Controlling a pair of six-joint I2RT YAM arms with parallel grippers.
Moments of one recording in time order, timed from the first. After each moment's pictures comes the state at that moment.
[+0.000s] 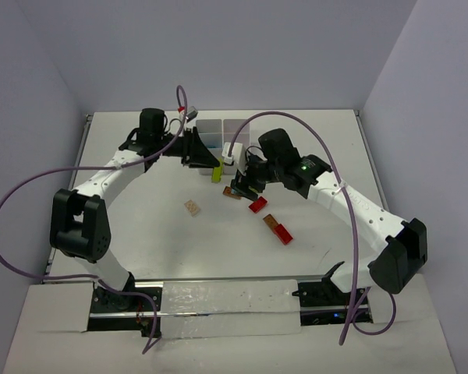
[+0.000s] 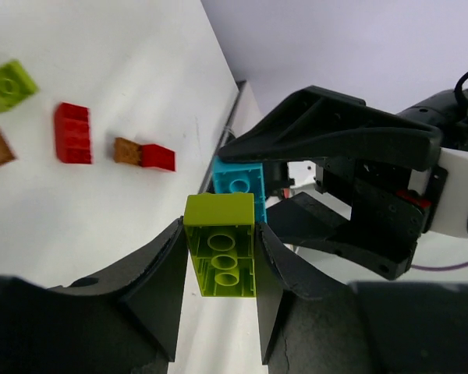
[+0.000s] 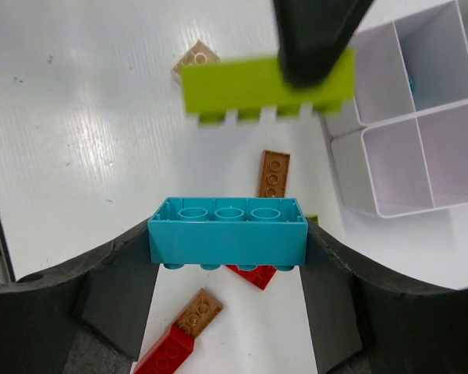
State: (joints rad) left arm -0.33 1.67 1.28 -0.16 1.13 -0.64; right arm 0.66 1.37 1.26 -0.58 -0.40 -0.56
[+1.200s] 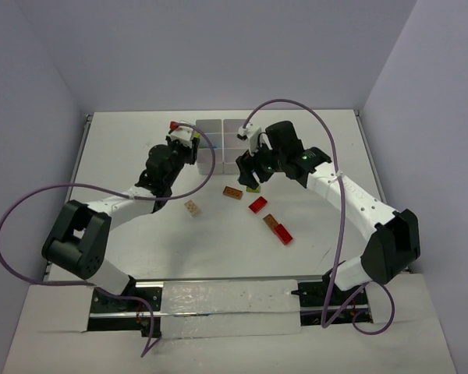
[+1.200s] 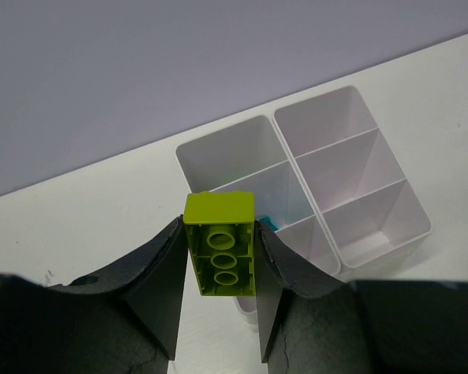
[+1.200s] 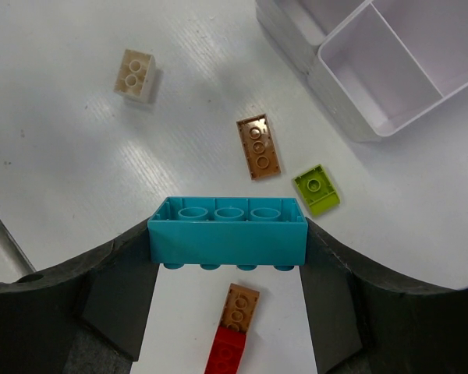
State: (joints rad) left arm -0.49 1.54 0.81 0.73 -0.11 0.12; right arm 0.54 1.45 1.26 -0.54 -0.32 -0.19
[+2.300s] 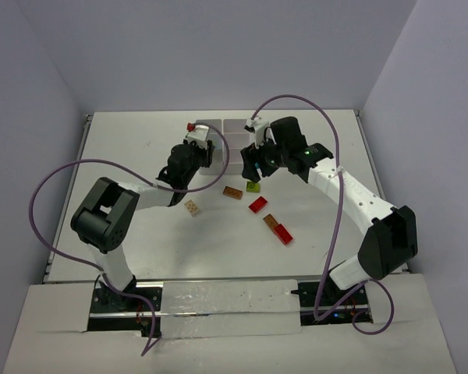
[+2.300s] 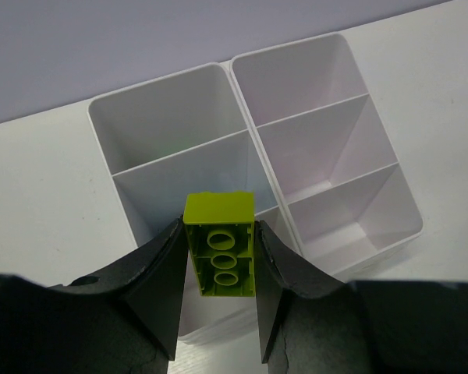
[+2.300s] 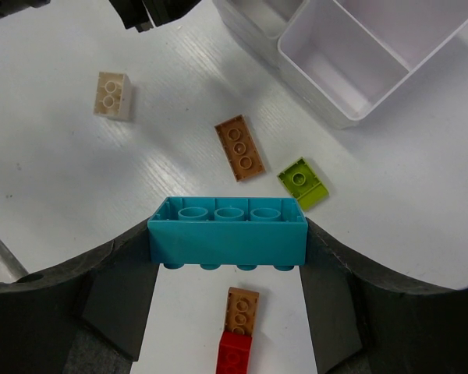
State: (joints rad) left arm -0.55 1.80 0.92 0.78 -0.15 0.00; right arm 0.49 1.48 1.28 -0.53 -0.31 -0.09
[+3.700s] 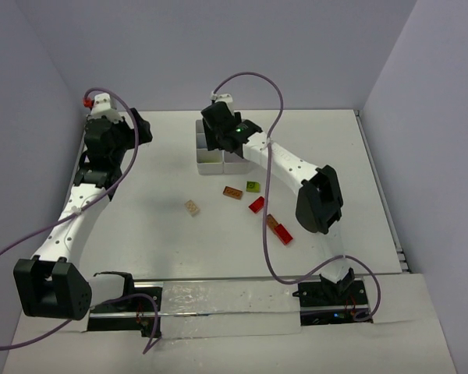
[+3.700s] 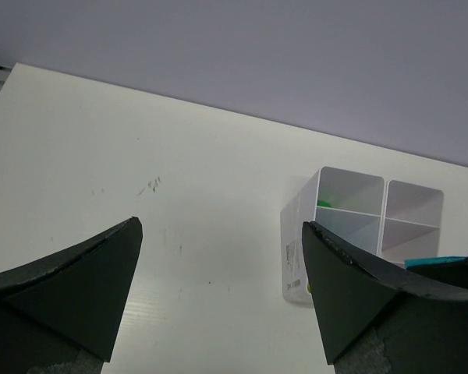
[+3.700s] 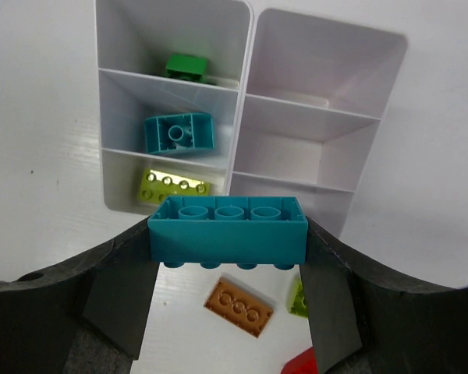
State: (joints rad) left arm -0.13 1.23 1.05 0.01 -0.11 -0.30; right arm 0.71 2.09 1.98 -0.65 0.45 0.35
